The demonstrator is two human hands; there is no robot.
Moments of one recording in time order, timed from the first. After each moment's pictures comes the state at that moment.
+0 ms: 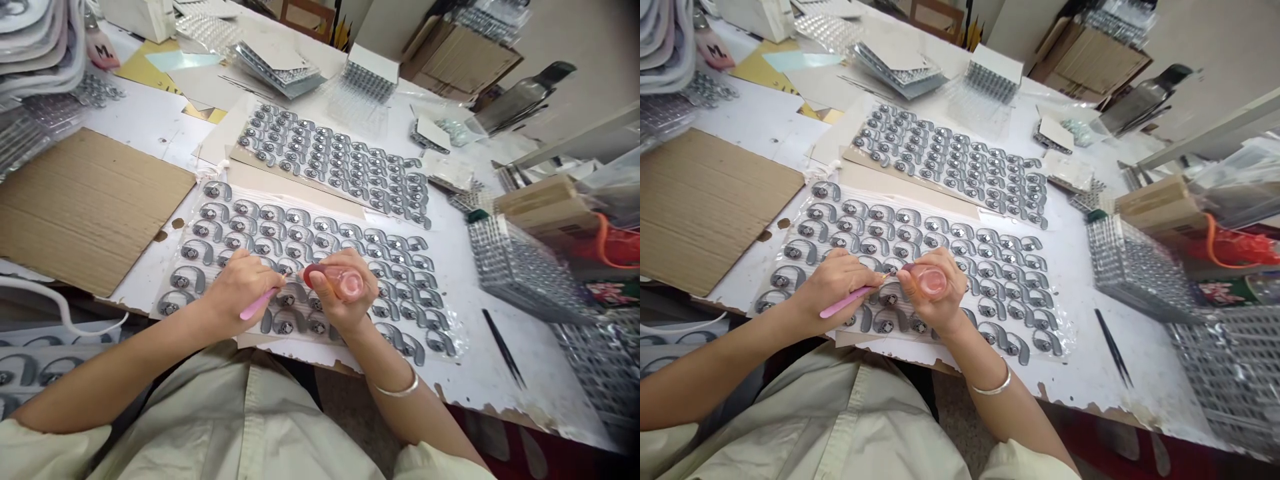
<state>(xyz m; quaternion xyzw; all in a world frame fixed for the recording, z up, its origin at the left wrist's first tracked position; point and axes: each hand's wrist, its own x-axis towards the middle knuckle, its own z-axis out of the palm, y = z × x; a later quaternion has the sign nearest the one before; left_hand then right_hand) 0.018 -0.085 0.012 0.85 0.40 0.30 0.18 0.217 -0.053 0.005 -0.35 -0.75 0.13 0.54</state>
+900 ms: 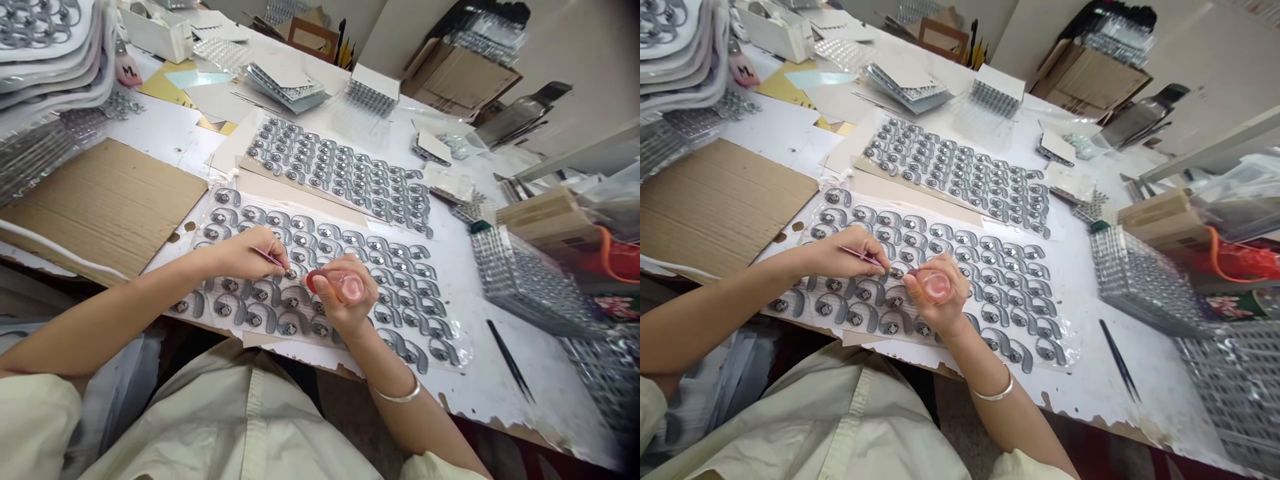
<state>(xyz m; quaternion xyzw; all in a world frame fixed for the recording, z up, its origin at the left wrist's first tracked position) 0.003 -0.022 0.034 0.78 0.38 0.20 0.45 0.217 -0.054 0.003 -0.35 -0.75 0.14 0.54</state>
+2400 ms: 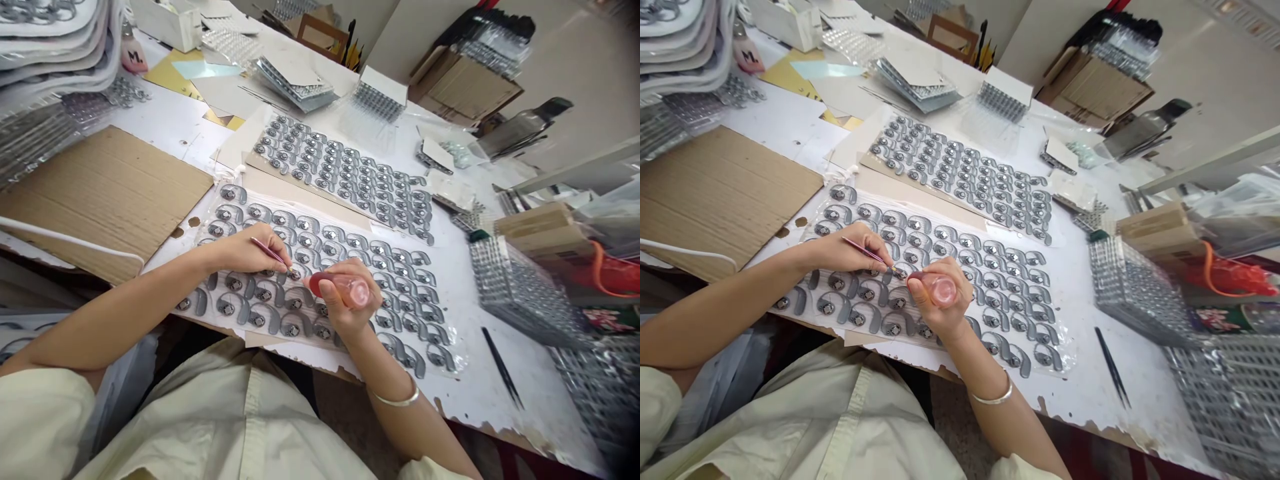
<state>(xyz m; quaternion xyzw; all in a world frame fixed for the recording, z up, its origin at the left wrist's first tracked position) -0.006 -0.018 0.017 0.71 0.37 0.24 0.55 0.213 -0.056 0.003 -0.36 -0.75 0.13 0.54</state>
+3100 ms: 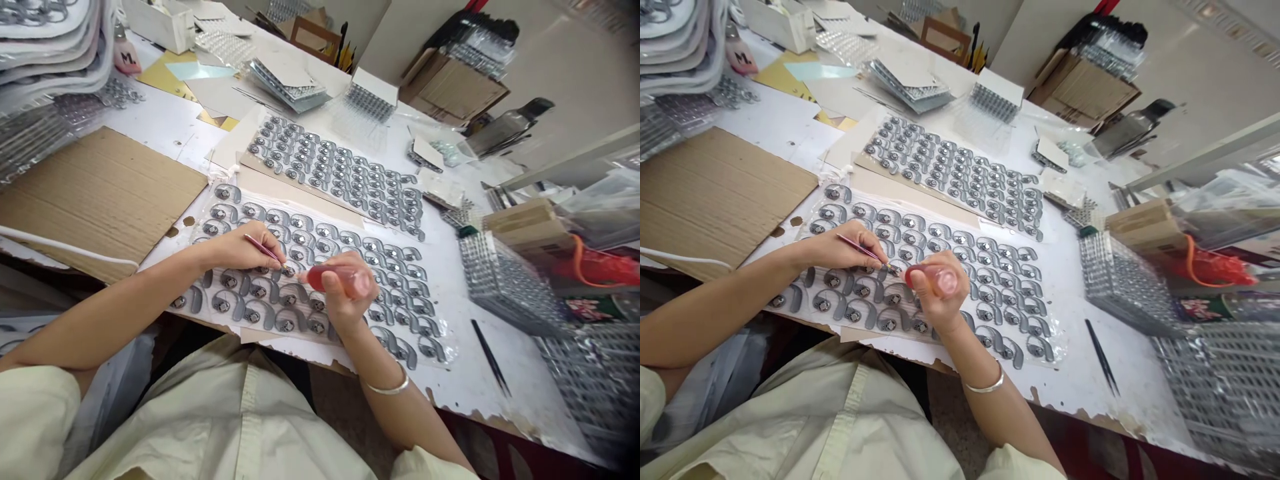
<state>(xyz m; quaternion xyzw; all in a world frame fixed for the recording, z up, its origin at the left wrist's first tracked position) -0.005 -0.019 0.018 0.70 0.40 0.22 0.55 0.214 -0.051 0.001 -0.38 -0.70 0.19 0.58</state>
